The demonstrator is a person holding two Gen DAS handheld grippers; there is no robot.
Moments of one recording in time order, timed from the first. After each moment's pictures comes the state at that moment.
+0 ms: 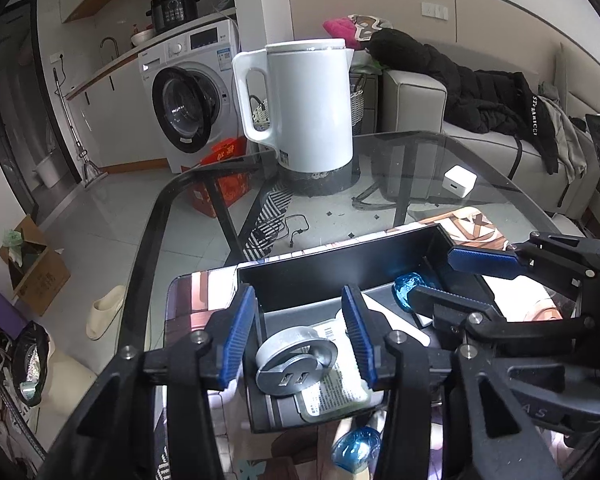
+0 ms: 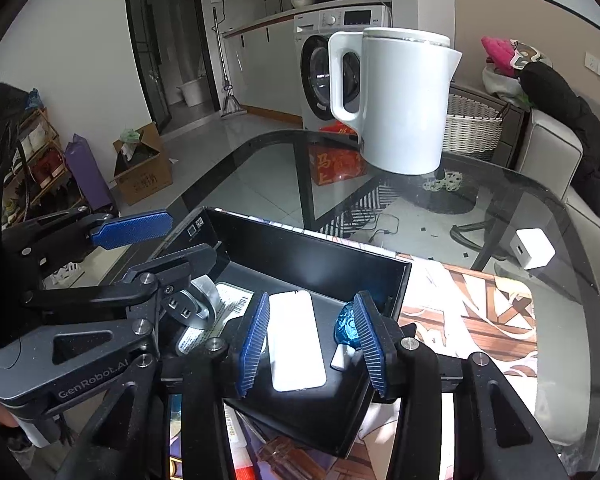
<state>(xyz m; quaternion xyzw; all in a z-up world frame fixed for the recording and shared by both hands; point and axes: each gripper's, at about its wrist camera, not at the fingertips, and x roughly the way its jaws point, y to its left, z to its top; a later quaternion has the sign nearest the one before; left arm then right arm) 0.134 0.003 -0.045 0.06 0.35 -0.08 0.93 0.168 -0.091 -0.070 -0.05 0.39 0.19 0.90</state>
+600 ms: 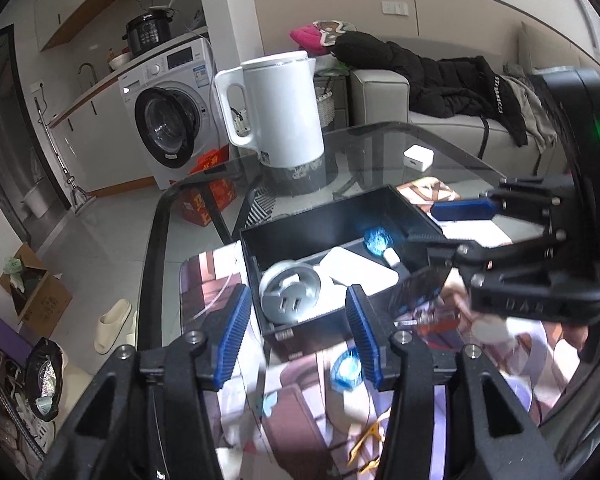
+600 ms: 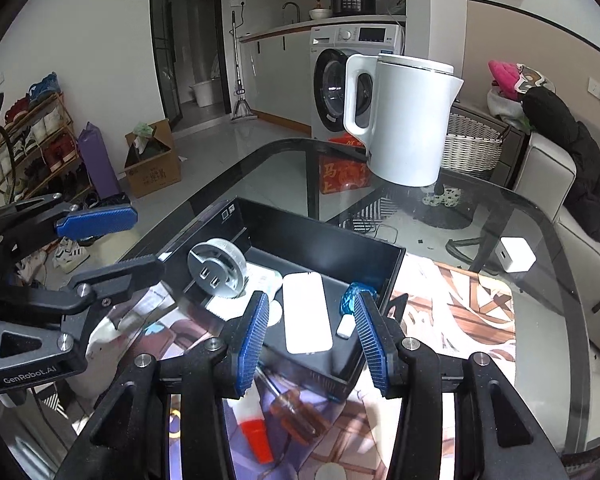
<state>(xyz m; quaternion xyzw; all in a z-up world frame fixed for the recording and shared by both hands) 0.064 0.010 -0.032 0.11 0.35 -0.13 0.92 0.118 -0.098 -0.052 -0.08 0.37 0.21 0.90</state>
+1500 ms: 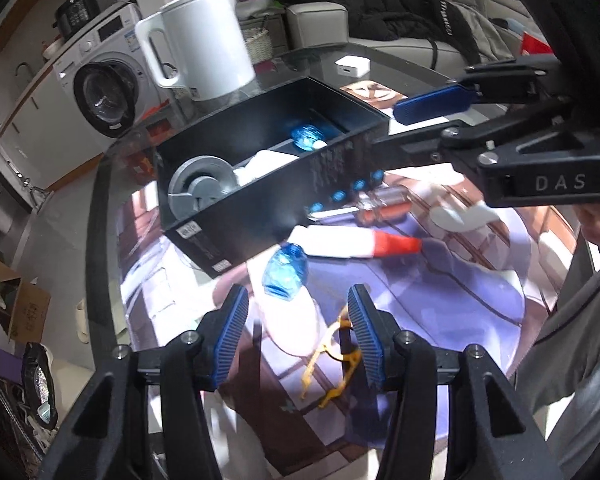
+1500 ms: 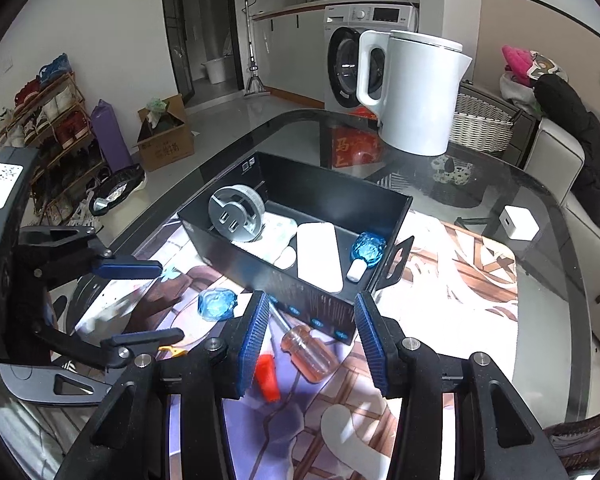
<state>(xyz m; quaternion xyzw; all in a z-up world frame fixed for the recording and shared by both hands) 0.029 -0.015 -0.083 0.18 0.44 -0.21 0.86 0.087 -0.110 -0.059 -0.10 0.41 0.23 0.88</state>
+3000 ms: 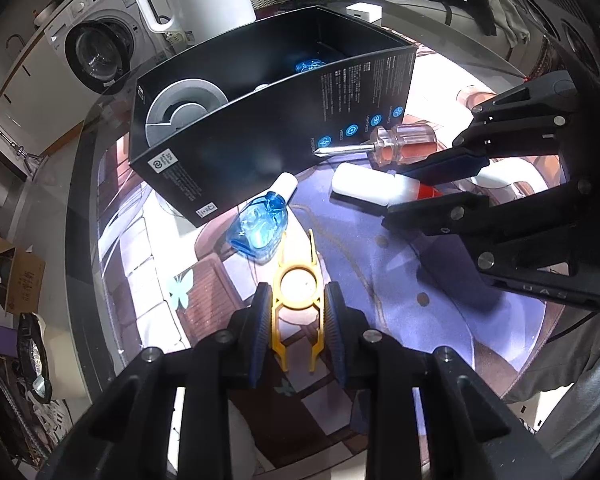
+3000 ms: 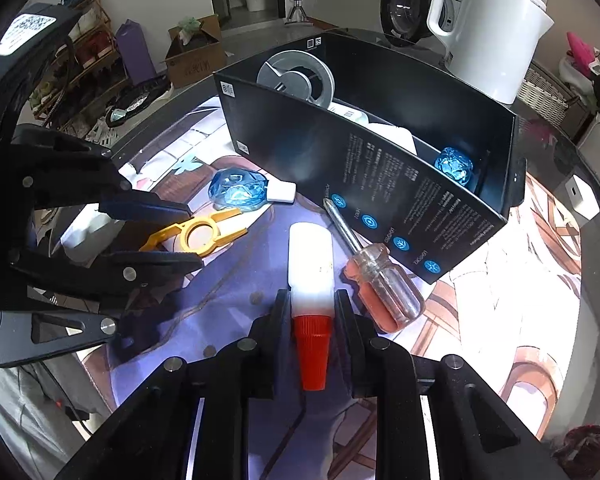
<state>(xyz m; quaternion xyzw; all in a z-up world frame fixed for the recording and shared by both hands) 0.040 -0.013 -0.112 0.18 0.51 -0.18 0.82 0.079 -0.069 -0.133 -0.17 0.50 0.28 0.80</state>
